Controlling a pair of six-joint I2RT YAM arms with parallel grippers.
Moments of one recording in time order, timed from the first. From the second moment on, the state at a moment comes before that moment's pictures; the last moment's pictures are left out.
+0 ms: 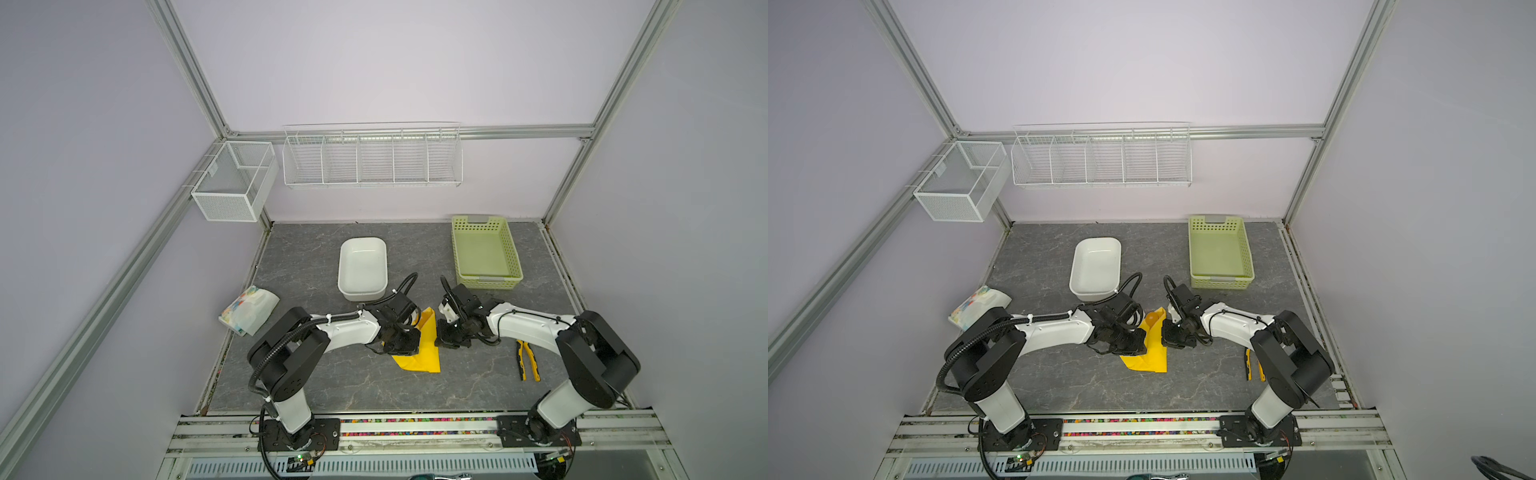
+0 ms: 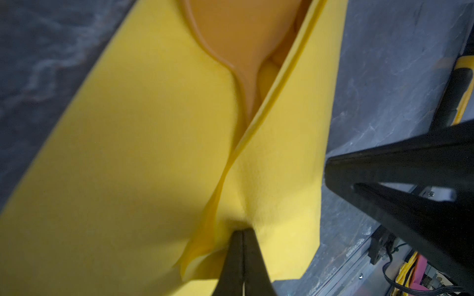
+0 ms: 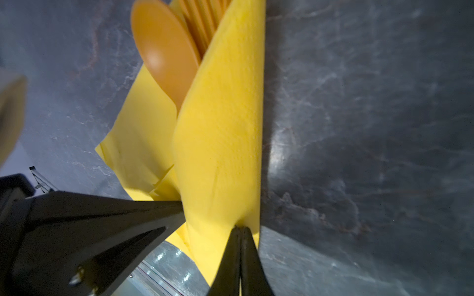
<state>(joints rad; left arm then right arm) -0.87 1.74 0.92 -0.34 0.37 -0.68 0.65 1.62 0.84 -0.46 -0.37 0.70</state>
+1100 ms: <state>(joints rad) -0.87 1.74 0.92 -0.34 0.37 -0.68 0.64 1.68 0.90 -0.50 -0.33 0.65</state>
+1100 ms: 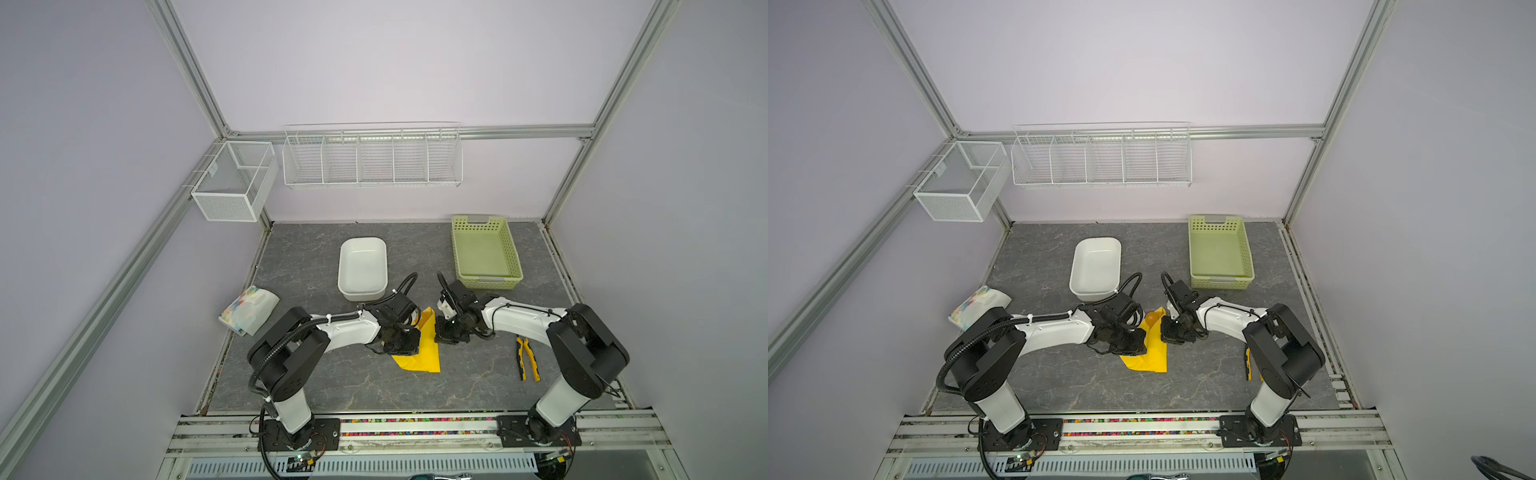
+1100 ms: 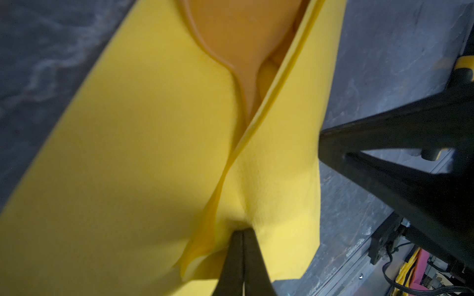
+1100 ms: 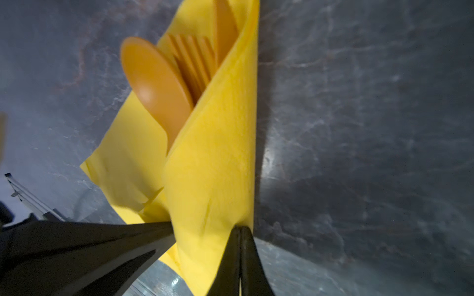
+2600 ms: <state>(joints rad) -0.87 1.73 0.92 -0.34 0.37 -0.67 0.63 1.68 0.98 -0.59 -0.29 0.59</state>
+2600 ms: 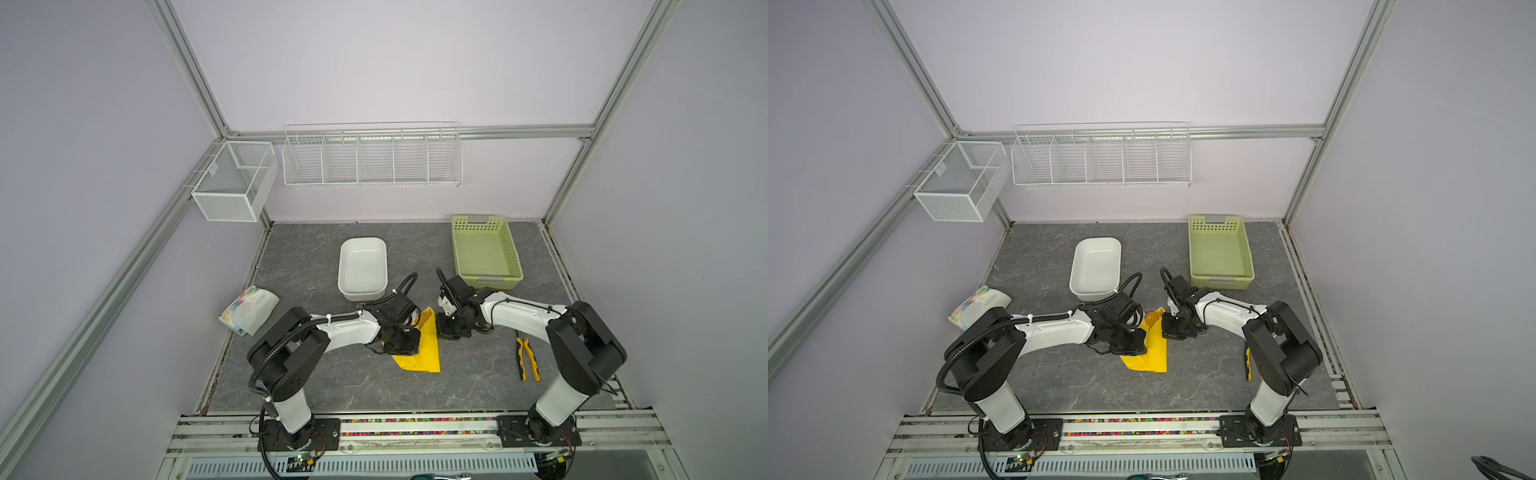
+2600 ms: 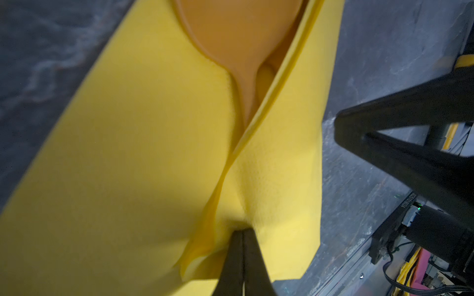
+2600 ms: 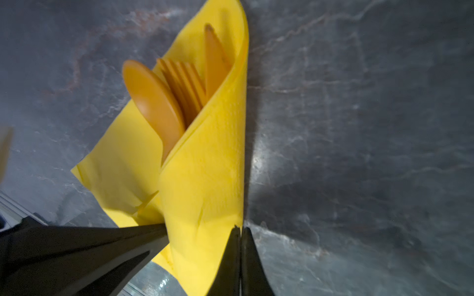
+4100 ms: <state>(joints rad) -0.87 1.73 0.91 -0.34 0.36 -0.67 0.57 1.80 1.04 -0.53 -0.35 0.55</state>
